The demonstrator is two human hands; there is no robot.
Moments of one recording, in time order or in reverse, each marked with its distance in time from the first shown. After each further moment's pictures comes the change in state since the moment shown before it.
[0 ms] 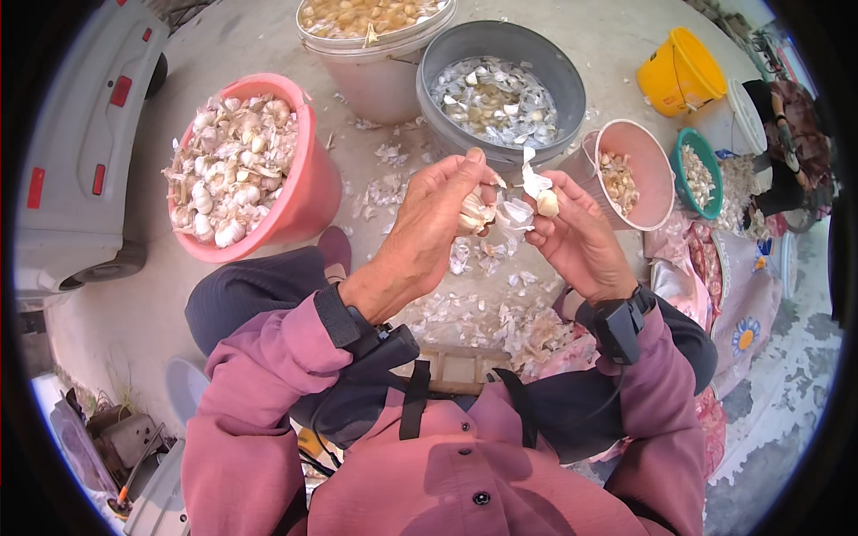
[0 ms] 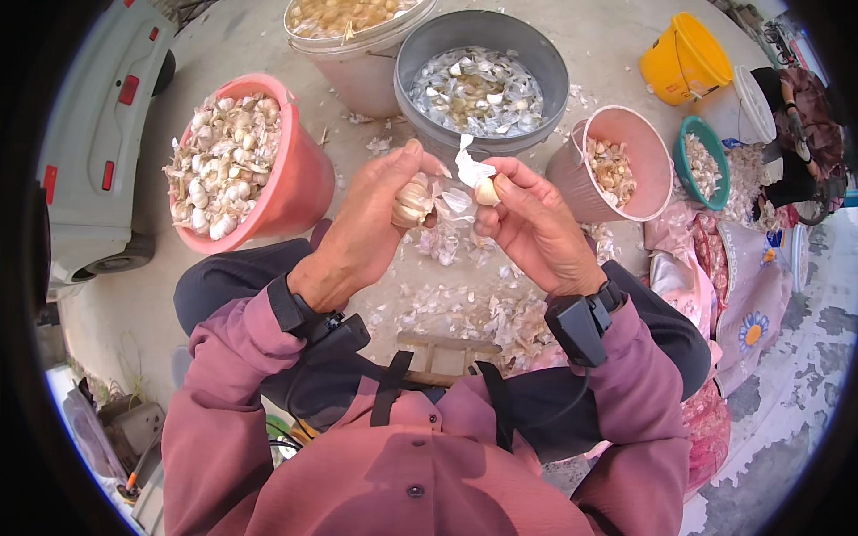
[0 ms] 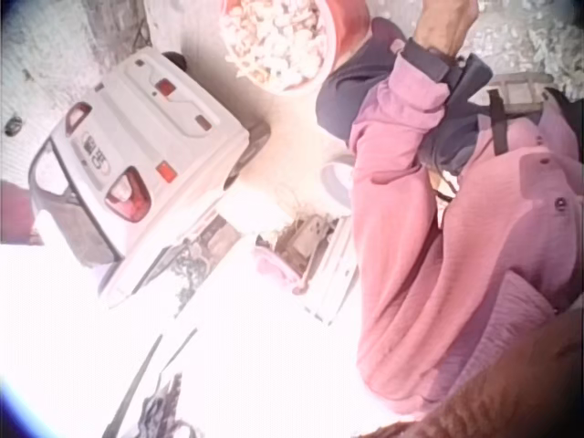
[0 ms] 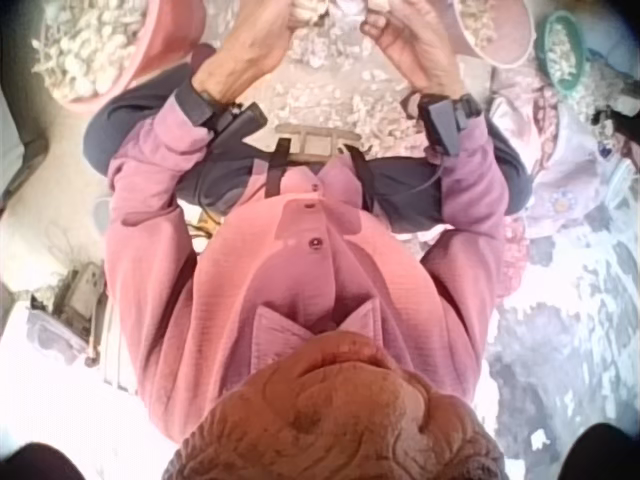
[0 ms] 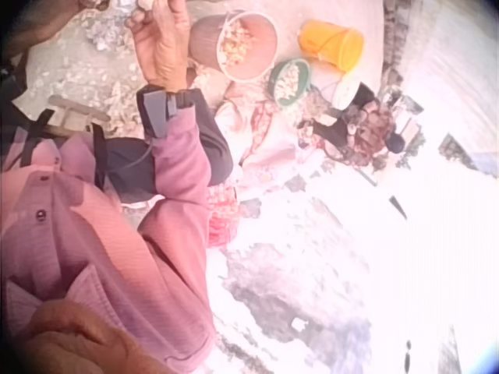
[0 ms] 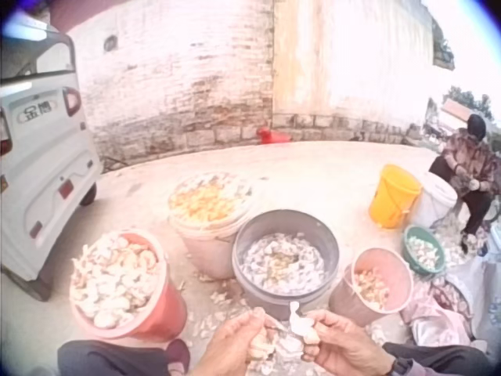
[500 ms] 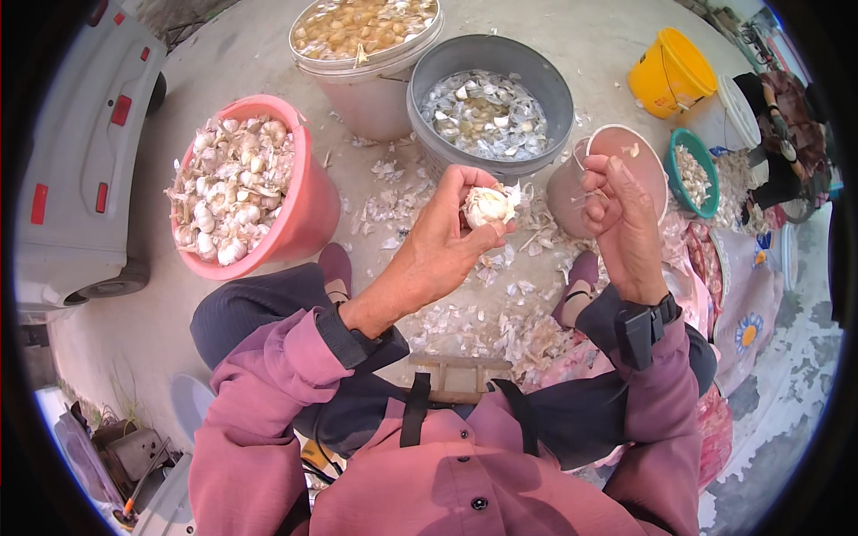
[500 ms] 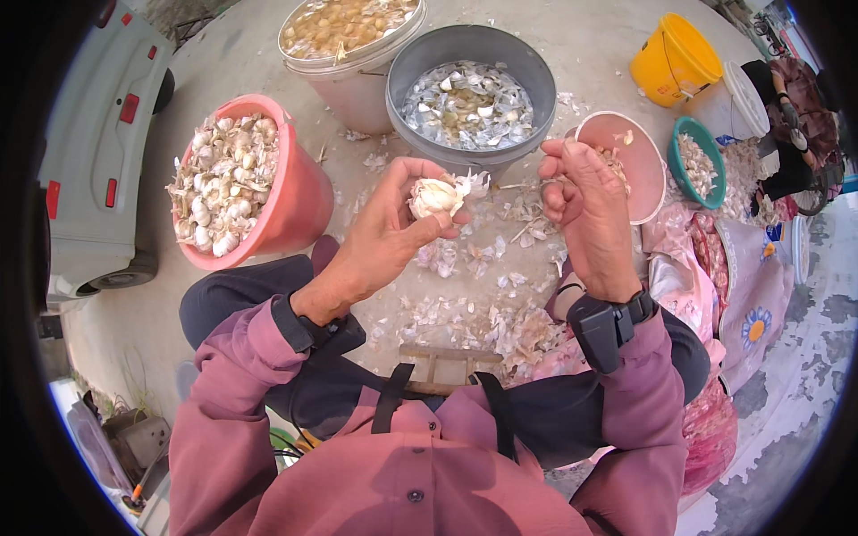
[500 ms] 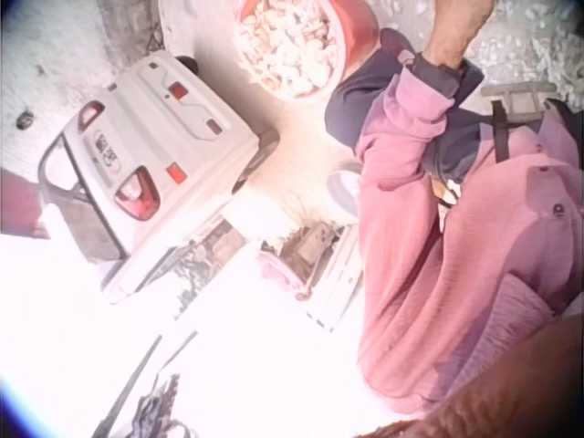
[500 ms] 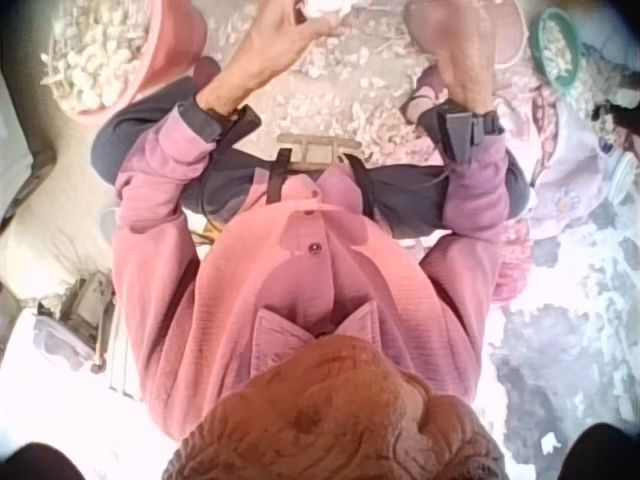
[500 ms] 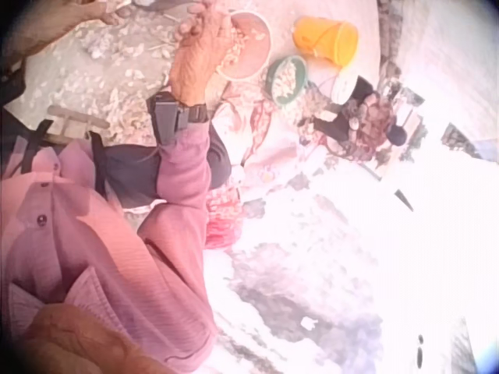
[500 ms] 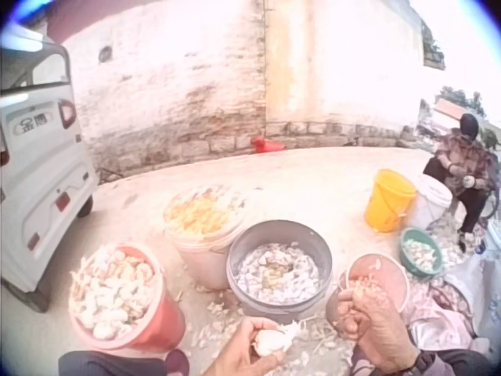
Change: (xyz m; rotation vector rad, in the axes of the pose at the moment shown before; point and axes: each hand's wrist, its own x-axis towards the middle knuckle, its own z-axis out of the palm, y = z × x) left_hand 0.002 -0.004 0.017 0.352 -0.098 0.117; right_hand -0.010 -0.050 -0.014 -0.404 0.391 -0.295
